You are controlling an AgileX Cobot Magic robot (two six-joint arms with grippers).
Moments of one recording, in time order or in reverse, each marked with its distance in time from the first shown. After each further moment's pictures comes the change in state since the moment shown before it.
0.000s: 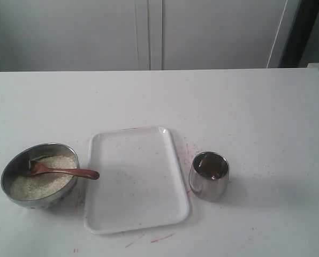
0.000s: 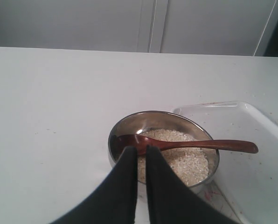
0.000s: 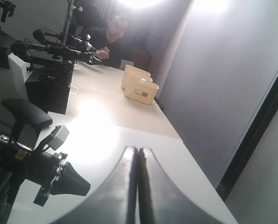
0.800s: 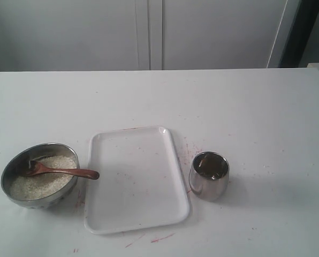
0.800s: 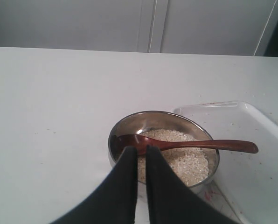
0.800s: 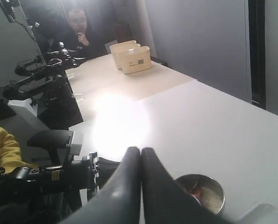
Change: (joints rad) left arm 0.000 0.000 0.000 0.000 0.000 0.000; right arm -0.100 -0.022 0.002 -0.134 0.002 0.602
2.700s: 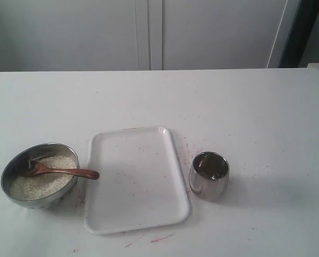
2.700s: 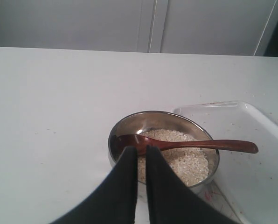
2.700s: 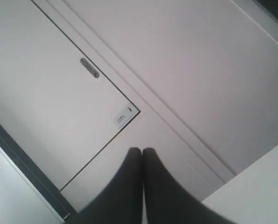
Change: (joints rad) left arm 0.000 0.000 0.000 0.000 0.000 0.000; right arm 0.000 -0.909 1.087 1.672 0.952 -1.228
